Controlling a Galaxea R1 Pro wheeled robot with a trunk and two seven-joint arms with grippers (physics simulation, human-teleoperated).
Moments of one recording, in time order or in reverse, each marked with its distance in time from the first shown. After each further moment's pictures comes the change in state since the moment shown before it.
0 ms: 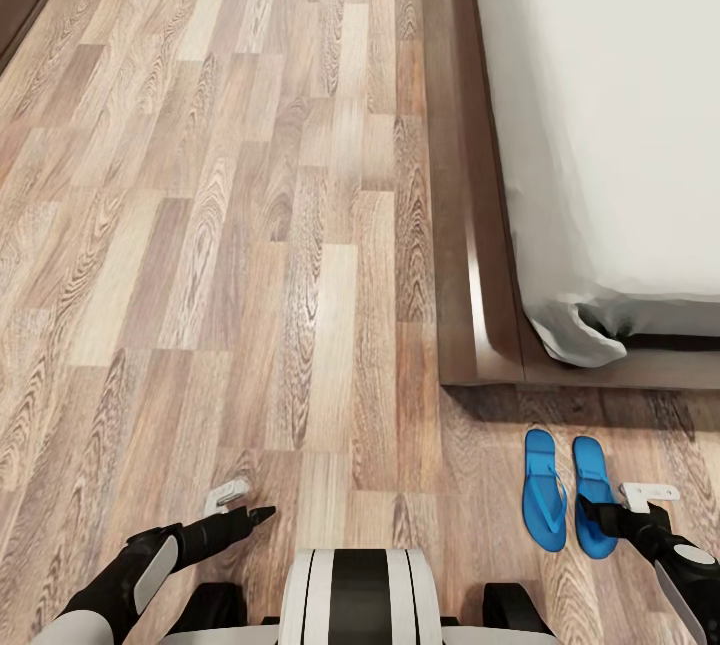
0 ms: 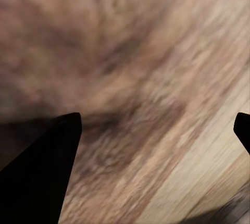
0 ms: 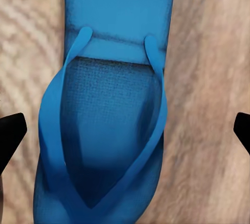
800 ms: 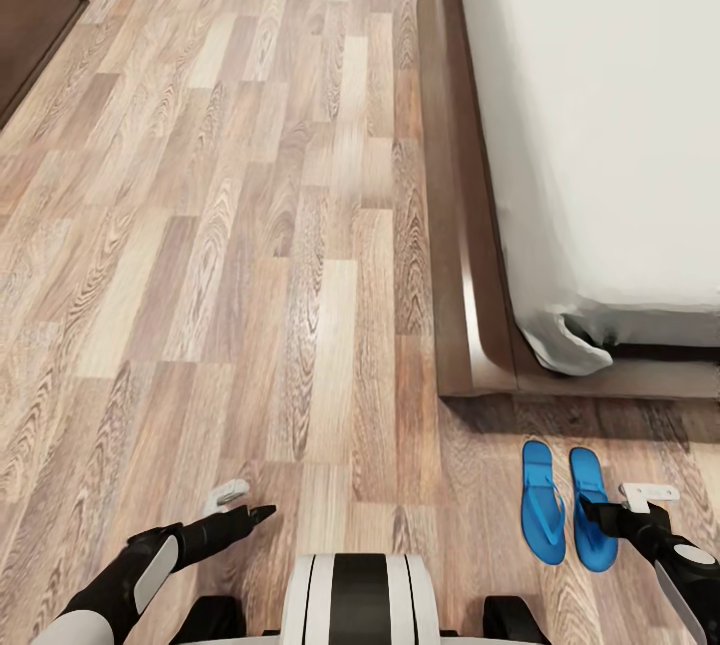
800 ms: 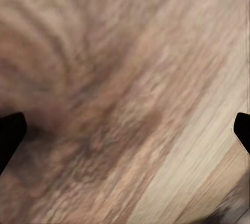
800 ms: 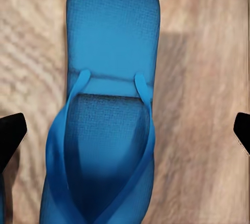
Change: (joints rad) left arm 0.000 -0.001 0.000 0.000 0.009 -0.004 0.000; right arm 0.000 0.000 -0.001 0.000 0.000 0.000 0.000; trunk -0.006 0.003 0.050
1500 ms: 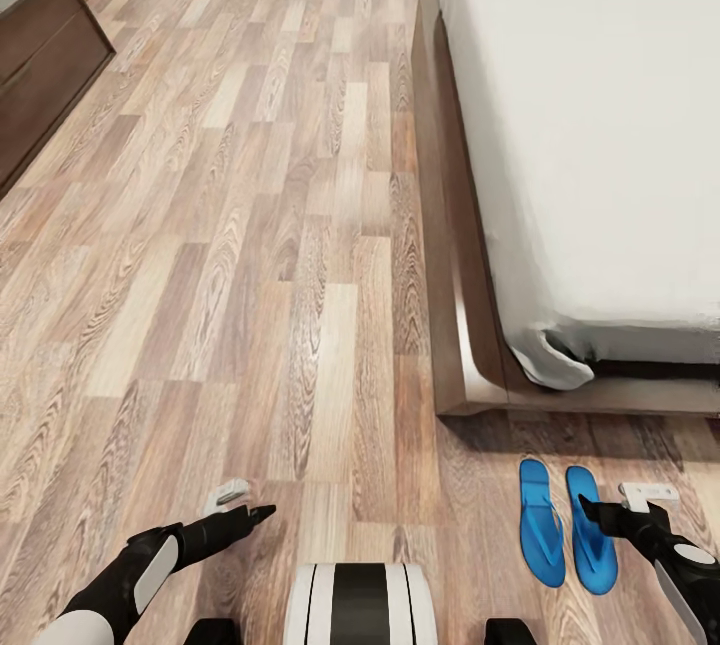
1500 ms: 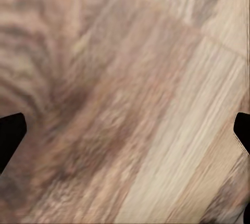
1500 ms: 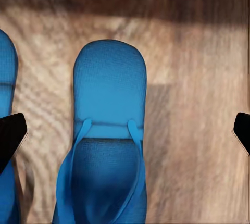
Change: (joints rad) left arm 0.000 0.000 0.000 0.000 0.000 0.000 0.000; right arm 0.000 0.000 -0.001 -0.002 -0.001 0.000 0.006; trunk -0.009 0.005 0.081
